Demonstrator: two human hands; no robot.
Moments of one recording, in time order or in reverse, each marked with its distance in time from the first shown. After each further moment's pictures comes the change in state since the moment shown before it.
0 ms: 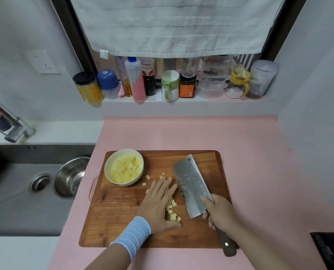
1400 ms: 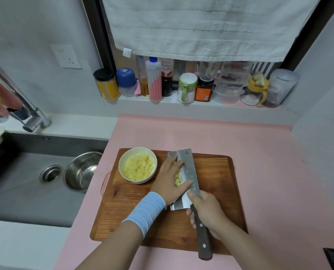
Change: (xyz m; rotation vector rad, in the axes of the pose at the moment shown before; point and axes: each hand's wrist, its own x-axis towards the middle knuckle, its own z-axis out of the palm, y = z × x) left_hand 0.043 -0.003 -0.060 -0.542 0.220 -0.251; right_hand -0.022 -0.063 0.056 0.234 -0.153 0.025
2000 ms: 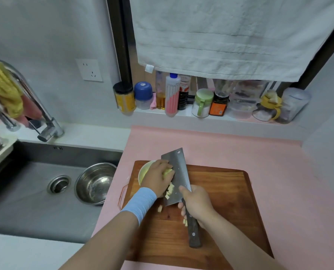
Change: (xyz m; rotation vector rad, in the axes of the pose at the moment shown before) left_hand 0.026 -0.075 -0.085 0.029 0.103 -0.106; right_hand 0.032 -0.062 0.097 -0.061 0.112 -0.033
